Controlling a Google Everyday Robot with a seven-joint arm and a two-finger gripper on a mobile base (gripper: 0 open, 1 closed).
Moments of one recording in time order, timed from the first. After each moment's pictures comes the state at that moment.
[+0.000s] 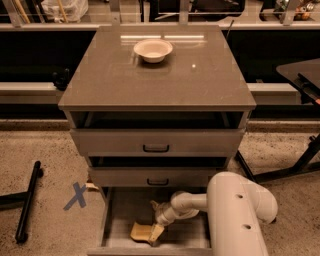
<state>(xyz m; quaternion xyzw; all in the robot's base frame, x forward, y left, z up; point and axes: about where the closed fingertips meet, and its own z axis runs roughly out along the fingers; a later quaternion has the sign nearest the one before) 0.544 0.046 0.148 -0.65 0.68 0.23 0.24</state>
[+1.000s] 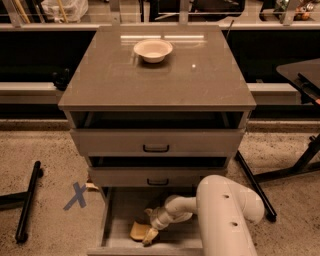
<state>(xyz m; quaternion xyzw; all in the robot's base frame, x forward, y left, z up) 0.533 0.072 0.116 -0.65 0.68 0.25 0.23</state>
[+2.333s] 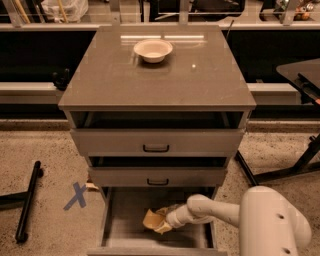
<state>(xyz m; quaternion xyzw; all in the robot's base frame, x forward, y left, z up) 0.532 0.010 0.182 -0.63 0.67 0.26 0.30</state>
